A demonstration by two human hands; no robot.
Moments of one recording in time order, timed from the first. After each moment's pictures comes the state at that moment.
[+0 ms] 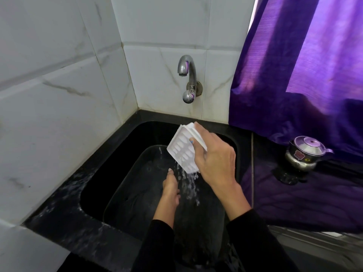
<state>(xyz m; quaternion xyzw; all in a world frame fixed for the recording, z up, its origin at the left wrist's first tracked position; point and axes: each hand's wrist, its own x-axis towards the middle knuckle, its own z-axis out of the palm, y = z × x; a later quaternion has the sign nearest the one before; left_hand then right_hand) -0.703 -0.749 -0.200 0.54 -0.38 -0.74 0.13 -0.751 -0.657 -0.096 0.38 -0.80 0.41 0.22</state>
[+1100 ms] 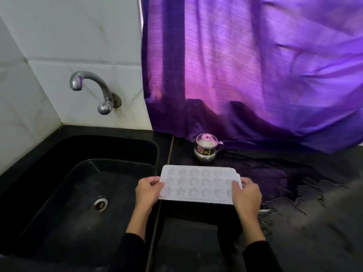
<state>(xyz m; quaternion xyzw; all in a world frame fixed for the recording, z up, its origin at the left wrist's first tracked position) -0.765 -0.577 -0.167 0.39 -0.72 -0.56 0.11 -0.852 -0.353 -0.166 -0.12 -0.88 0.45 0.04</state>
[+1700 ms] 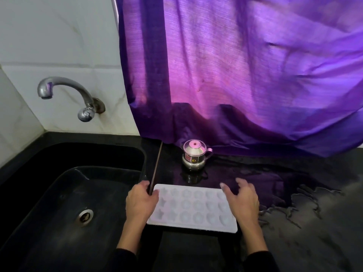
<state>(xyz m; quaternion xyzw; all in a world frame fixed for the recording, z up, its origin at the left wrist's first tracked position) -0.796 -0.549 -0.157 0.39 -0.84 -0.38 0.08 -0.900 -0.324 -0.182 -0.04 -0.93 0.38 0.00</state>
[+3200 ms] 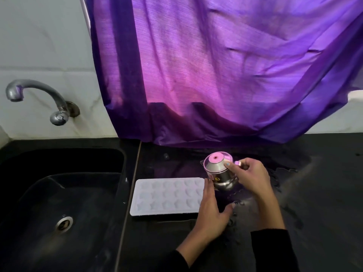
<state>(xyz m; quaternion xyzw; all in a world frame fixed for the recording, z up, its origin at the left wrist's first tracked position) -0.803 -0.358 -0.173 0.01 -0.81 -0.58 0.06 -0.885 -0.248 -0.101 -0.02 -0.89 0.46 0.03</state>
